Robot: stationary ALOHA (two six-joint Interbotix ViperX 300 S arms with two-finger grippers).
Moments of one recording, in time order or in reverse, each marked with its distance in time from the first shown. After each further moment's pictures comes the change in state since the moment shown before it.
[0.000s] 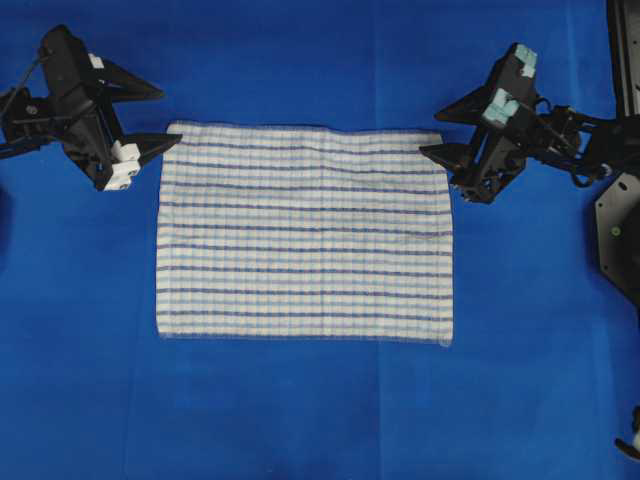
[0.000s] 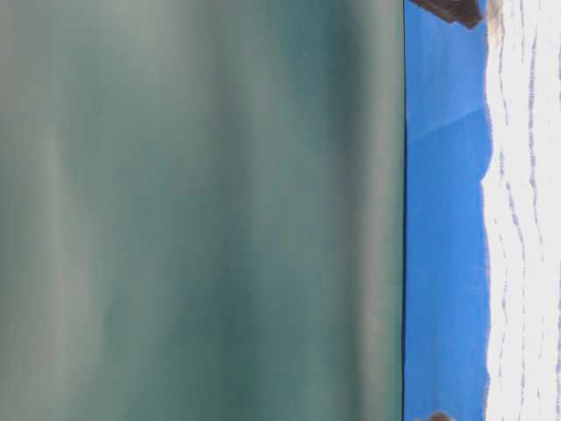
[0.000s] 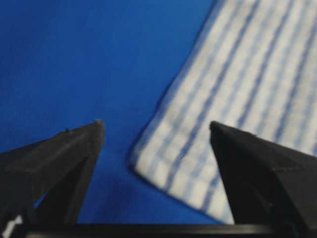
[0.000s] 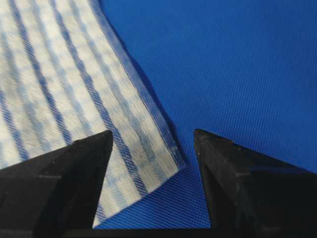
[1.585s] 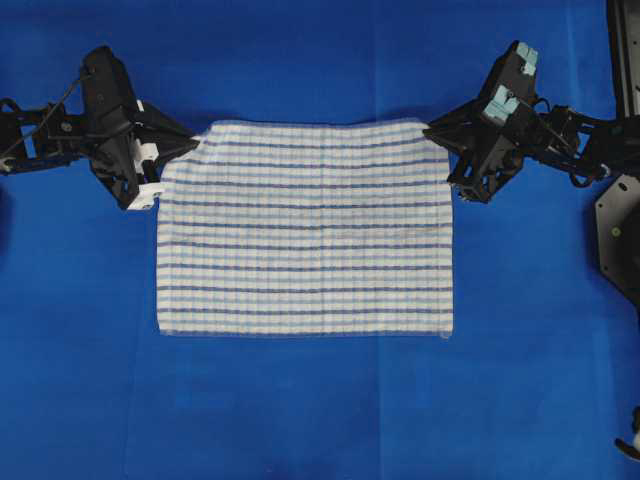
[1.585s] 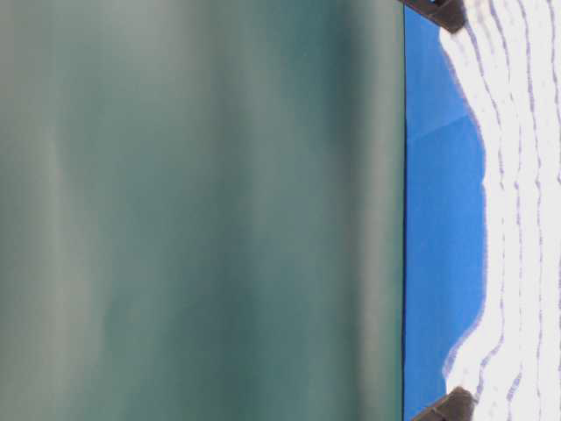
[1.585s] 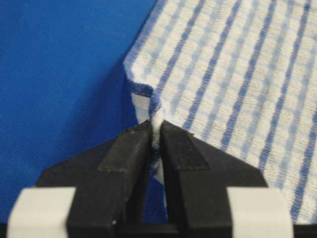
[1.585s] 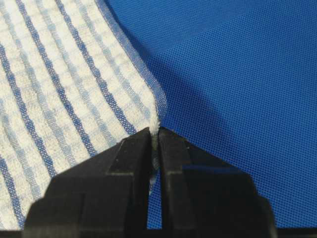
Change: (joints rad) left arm -0.110 0.081 -0.077 -0.003 0.028 -0.037; right arm 0.015 -0.043 -0.008 0.026 0.028 -0.006
